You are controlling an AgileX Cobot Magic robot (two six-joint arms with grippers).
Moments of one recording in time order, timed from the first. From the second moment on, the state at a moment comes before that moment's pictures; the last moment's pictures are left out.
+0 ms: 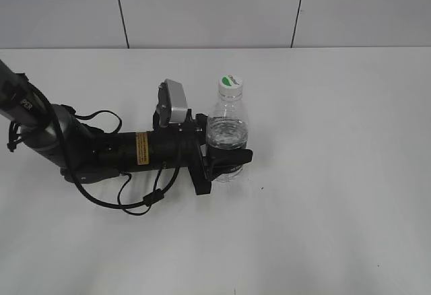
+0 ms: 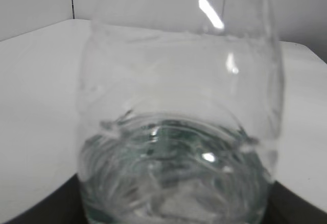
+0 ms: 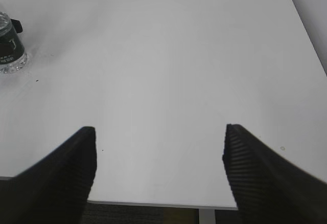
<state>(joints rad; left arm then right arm) -0.40 2.39 -1.10 1.07 -1.25 -0.38 0.14 -0.01 -0.52 -0.02 1.09 -0.09</state>
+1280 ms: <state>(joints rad) -0.41 2.39 -1.10 1.04 -1.25 -0.43 0.14 0.56 -0.80 -0.01 1.03 -0.18</state>
